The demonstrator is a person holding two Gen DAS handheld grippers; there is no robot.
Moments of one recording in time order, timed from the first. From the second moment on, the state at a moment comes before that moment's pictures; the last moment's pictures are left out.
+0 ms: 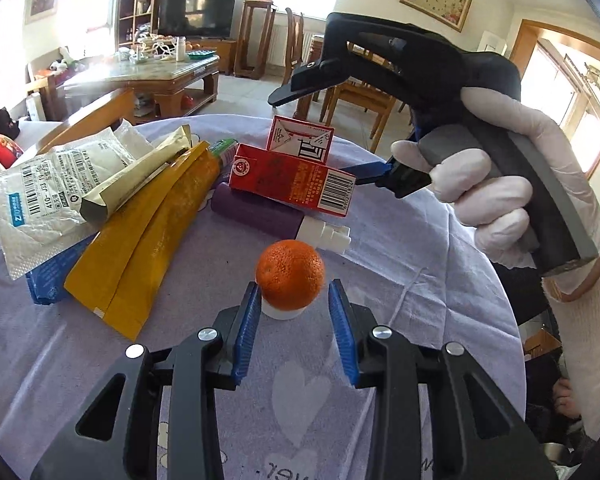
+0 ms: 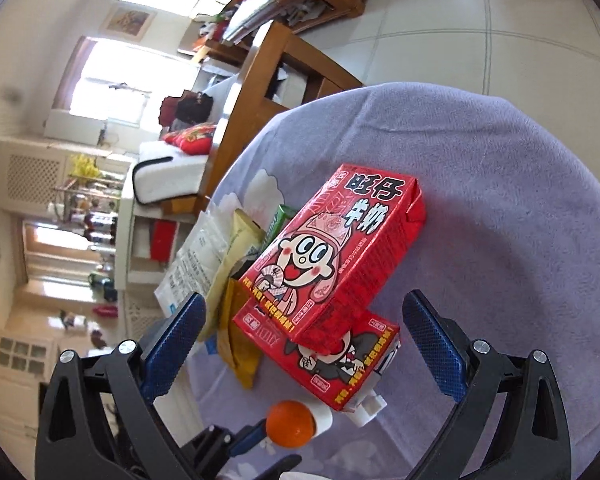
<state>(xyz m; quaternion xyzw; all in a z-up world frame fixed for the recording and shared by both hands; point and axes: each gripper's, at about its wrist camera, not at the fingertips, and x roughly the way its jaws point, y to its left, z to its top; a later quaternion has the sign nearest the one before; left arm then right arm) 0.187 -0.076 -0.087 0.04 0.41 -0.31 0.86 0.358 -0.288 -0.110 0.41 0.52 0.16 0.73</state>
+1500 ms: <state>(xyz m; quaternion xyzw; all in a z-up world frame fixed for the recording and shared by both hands) 0.193 -0.056 -0.074 -0.05 0.35 -0.32 0.88 0.231 -0.304 -0.081 0.33 0.39 0.23 0.83</state>
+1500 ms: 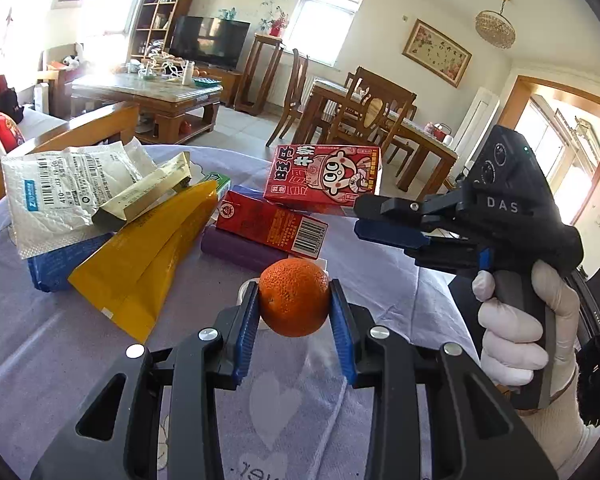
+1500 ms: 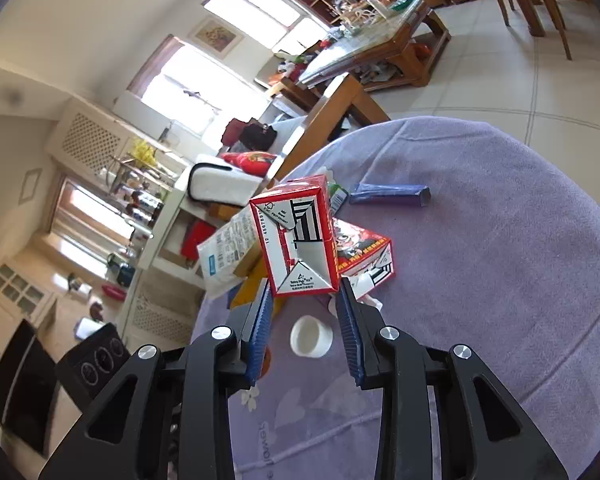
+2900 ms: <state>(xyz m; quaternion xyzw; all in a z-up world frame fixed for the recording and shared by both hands) 0.164 -0.001 -0.062 -0.07 0.30 -0.30 0.90 0.189 -0.179 -0.111 0.02 0.49 0.10 0.87</state>
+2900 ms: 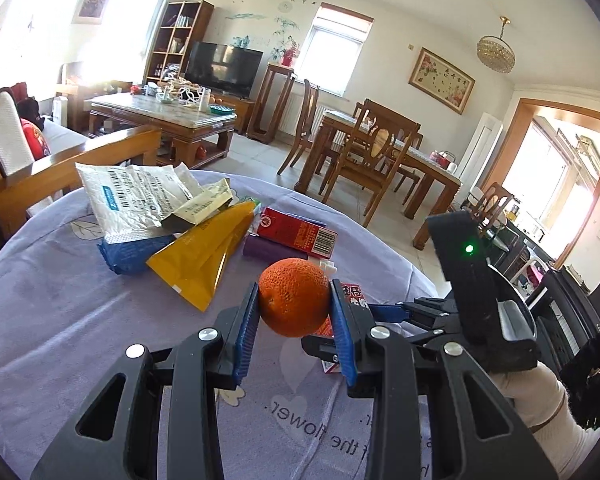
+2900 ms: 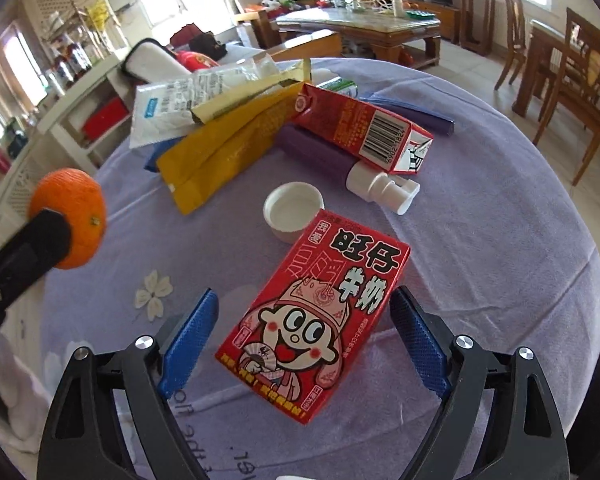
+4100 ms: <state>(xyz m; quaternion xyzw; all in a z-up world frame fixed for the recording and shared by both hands) 0.076 -0.343 -0.041 0.01 0.31 -0.60 0.74 -0.081 -0.563 -0.042 0.30 0.22 -0.17 0.91</state>
